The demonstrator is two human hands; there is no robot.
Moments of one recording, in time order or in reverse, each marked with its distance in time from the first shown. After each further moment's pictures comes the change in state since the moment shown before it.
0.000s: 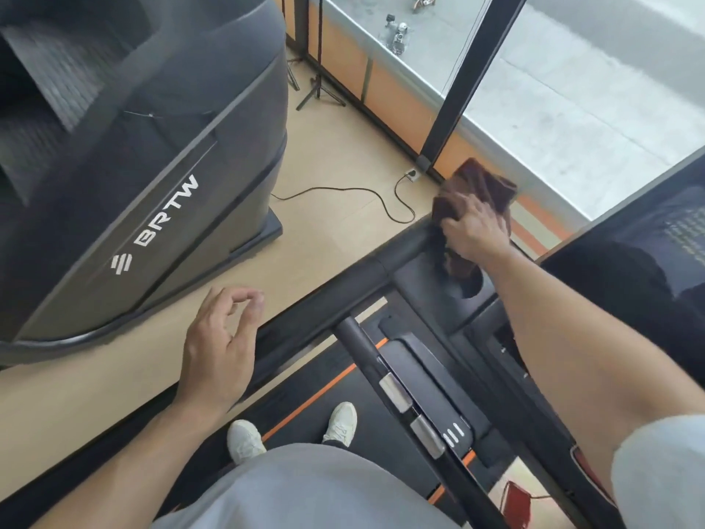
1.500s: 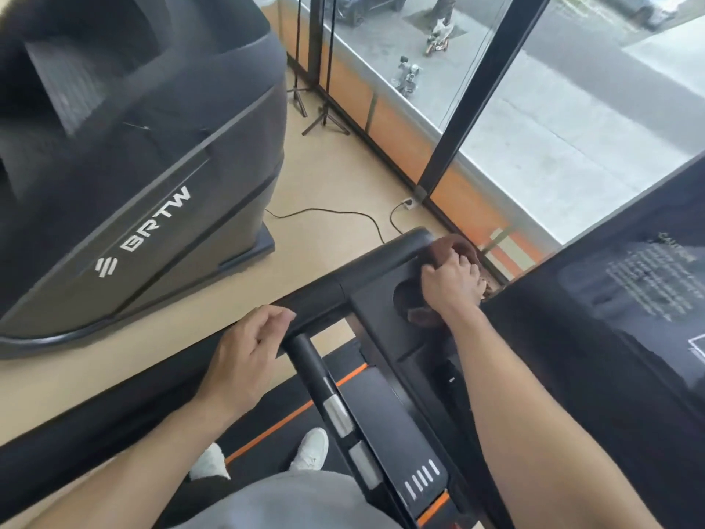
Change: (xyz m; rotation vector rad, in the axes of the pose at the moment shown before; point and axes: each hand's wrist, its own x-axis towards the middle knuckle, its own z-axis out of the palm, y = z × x) left_hand -0.013 0.047 0.079 -0.091 -0.188 -0.117; right_hand -0.029 0.031 0.013 0.089 0.035 0.142
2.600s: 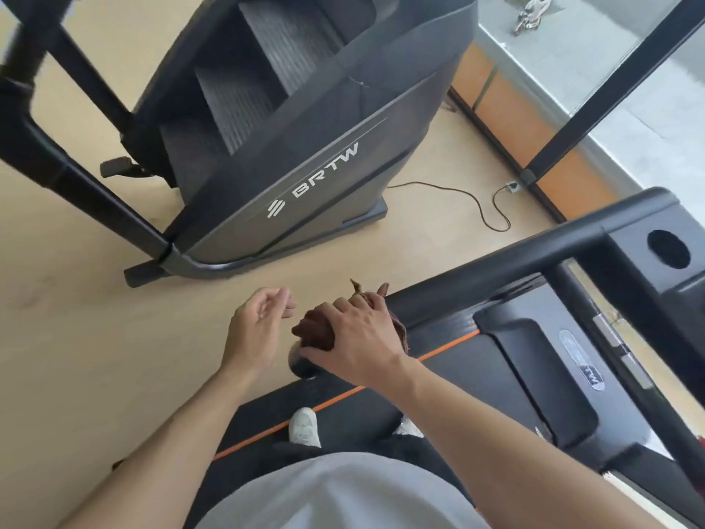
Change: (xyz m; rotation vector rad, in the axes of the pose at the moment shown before) left_hand -0.144 -0.253 -0.348 -0.178 0.278 -0.268; right_hand -0.471 -0.304 0.239 -0.256 -0.219 -1.025
